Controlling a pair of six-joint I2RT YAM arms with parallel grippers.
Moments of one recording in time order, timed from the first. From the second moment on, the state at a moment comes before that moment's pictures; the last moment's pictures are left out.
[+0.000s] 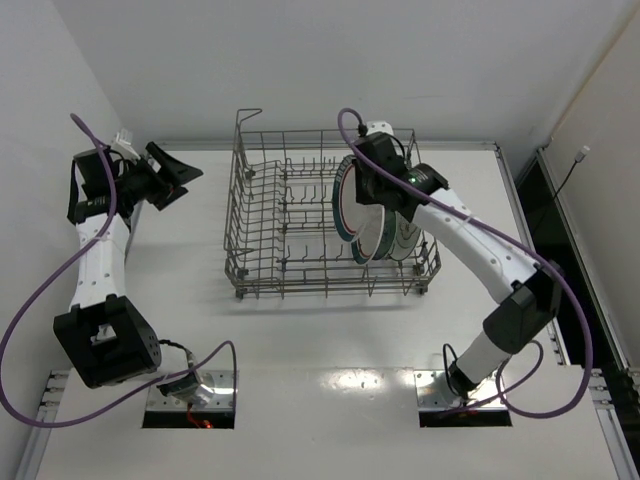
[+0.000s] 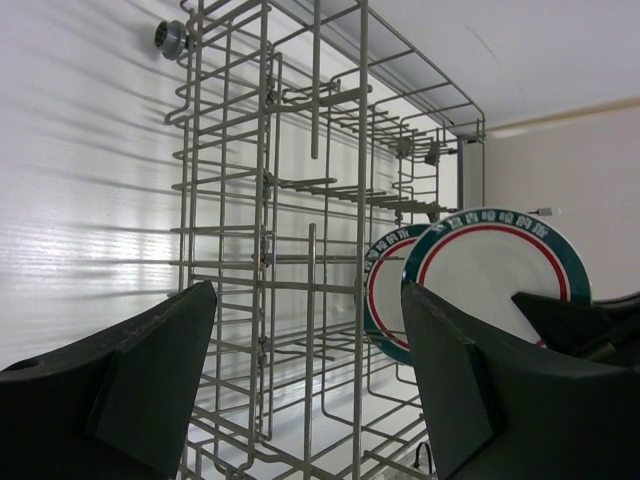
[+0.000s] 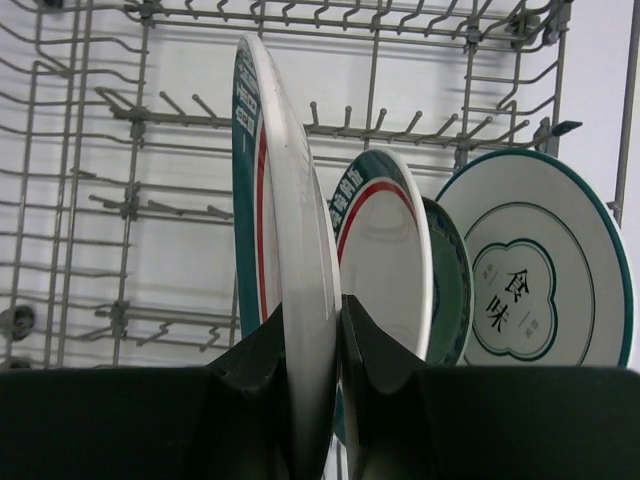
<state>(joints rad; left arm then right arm) 0.37 1.37 1.23 -0.37 0.74 -0.59 0.61 1.61 1.60 -0.70 0.38 0.36</state>
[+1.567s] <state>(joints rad) 0.40 1.36 1.19 -0.34 0.81 -0.58 0.63 1.80 1.74 -0.85 0.39 0.30</state>
